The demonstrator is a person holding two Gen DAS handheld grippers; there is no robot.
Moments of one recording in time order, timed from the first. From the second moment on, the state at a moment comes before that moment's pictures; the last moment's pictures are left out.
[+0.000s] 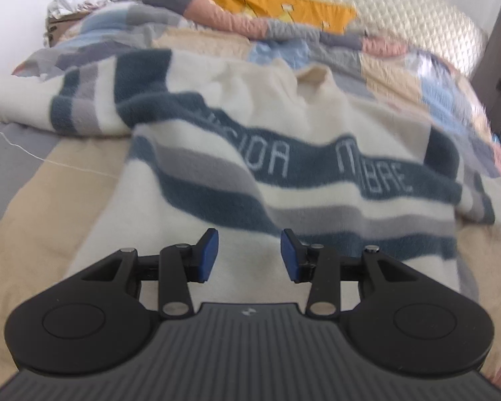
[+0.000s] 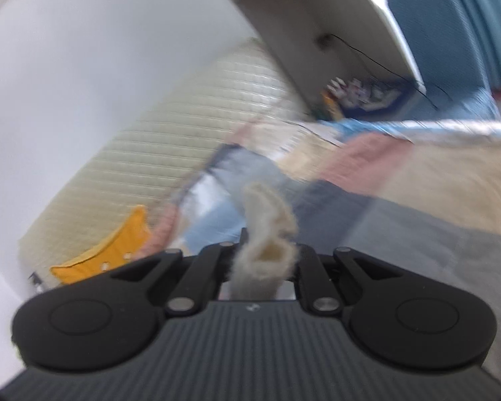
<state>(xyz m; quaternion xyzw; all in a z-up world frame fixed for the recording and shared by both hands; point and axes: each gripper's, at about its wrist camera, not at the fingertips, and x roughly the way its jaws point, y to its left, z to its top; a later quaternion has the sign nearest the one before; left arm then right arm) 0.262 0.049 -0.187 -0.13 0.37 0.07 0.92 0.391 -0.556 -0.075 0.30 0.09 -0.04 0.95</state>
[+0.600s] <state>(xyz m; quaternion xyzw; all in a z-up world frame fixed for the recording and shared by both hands) 0.186 0.124 -0.131 -0.25 0.26 0.04 0.93 0.288 -0.221 0.075 0.06 0.01 0.22 0.97</state>
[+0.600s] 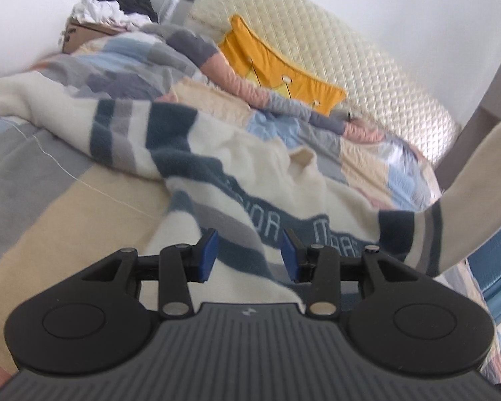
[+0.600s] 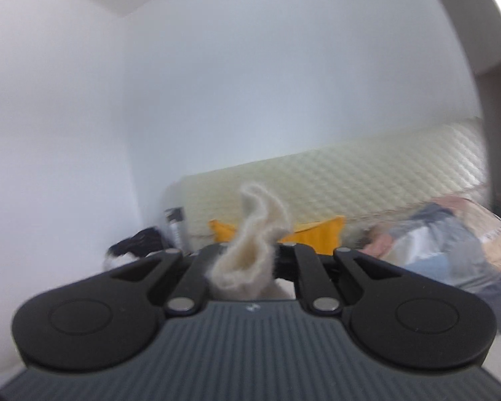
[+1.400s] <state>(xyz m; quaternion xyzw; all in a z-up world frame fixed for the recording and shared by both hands) 0.151 0.213 -0.124 -0.30 0.23 0.08 0.92 0.192 0.036 -0.161 -0.08 0.26 0.36 0.89</state>
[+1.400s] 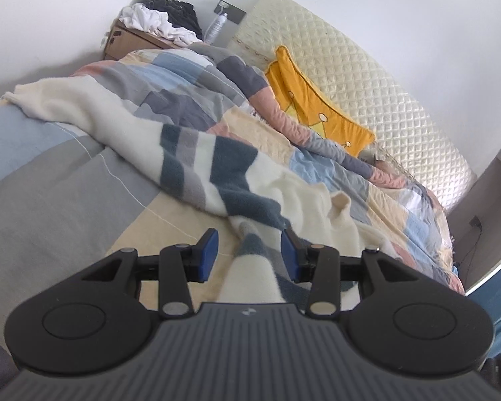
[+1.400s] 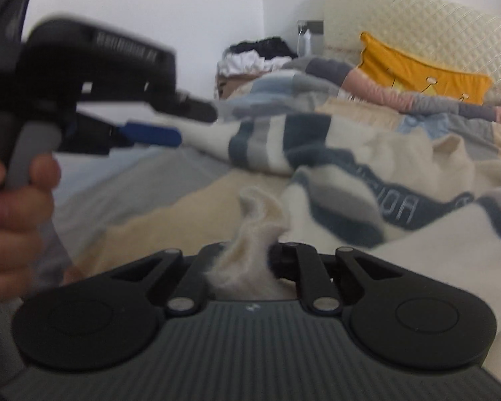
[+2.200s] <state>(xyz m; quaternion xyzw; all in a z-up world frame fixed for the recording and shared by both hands) 0.185 0.106 -0.155 -0.19 0.33 -0.02 0.92 0.229 -0.092 -0.132 -0.02 0.31 0.24 0.92</state>
